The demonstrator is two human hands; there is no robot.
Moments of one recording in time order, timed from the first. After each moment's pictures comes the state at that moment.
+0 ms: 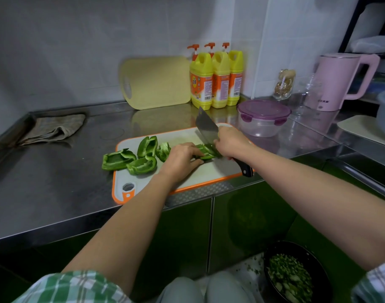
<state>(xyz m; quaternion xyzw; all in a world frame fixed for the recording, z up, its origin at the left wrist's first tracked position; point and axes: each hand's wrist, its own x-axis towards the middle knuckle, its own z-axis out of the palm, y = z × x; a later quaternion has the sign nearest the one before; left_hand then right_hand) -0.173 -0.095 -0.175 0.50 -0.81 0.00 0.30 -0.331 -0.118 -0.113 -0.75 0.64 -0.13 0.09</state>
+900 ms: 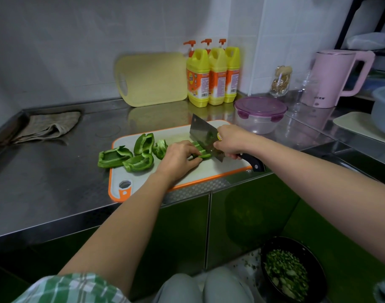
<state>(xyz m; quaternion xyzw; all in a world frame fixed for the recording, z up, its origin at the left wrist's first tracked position) -0.174 -0.093 -0.180 0.51 -0.80 -0.02 0.31 -0.345 -0.101 -0.096 -0.77 0.62 -0.03 0.15</state>
